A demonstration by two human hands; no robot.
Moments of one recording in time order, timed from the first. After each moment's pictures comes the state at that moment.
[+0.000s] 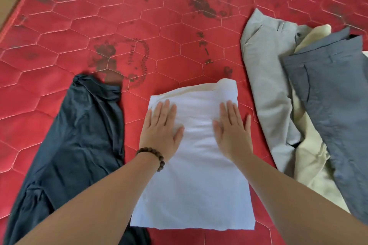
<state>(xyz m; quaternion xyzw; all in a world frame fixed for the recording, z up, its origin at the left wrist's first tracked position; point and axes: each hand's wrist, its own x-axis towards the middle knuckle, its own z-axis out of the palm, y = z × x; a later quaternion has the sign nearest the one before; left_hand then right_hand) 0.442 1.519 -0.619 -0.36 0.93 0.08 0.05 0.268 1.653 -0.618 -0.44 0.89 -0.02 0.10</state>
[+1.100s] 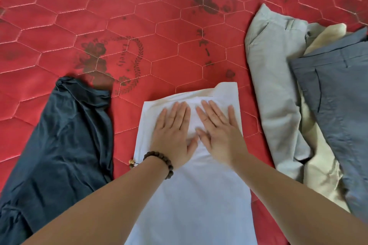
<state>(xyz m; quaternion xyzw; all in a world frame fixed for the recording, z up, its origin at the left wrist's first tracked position) 0.398 1.524 -0.622 -0.29 0.95 0.08 0.05 0.255 1.625 -0.622 -0.60 0.79 -0.08 0.07</state>
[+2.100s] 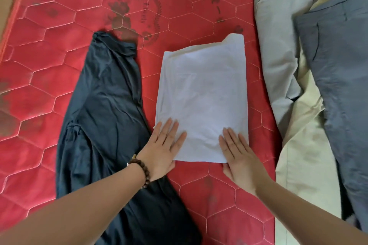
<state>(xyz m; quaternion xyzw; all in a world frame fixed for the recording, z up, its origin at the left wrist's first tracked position) 0.579 1.625 -0.582 -0.12 0.97 0.02 0.22 0.371 1.818 -0.583 -0.65 0.74 0.06 0.14</state>
